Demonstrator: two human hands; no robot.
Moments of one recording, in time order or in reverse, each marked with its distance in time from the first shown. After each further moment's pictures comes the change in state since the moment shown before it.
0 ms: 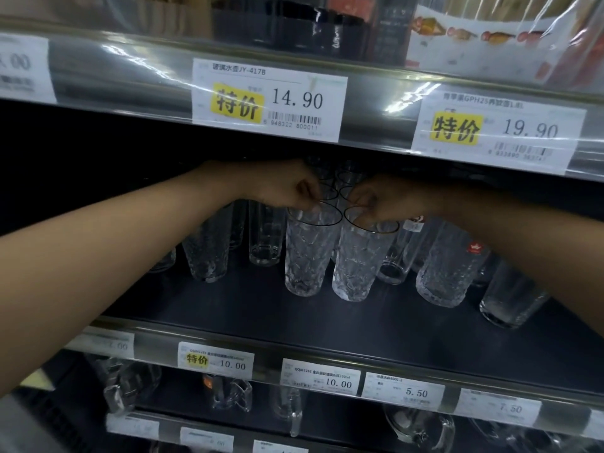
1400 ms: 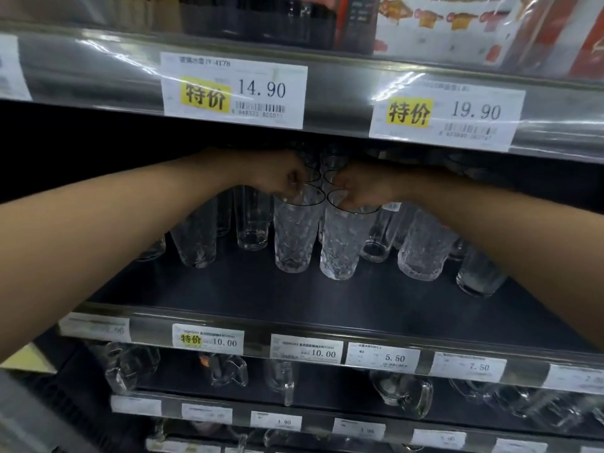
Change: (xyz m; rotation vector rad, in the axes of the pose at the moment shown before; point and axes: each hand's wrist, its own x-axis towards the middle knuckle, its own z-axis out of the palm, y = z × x) left_hand 0.018 0.004 0.007 0.116 -0.083 0.033; right_hand 0.000 -0.004 0.005 -0.211 -0.021 0.006
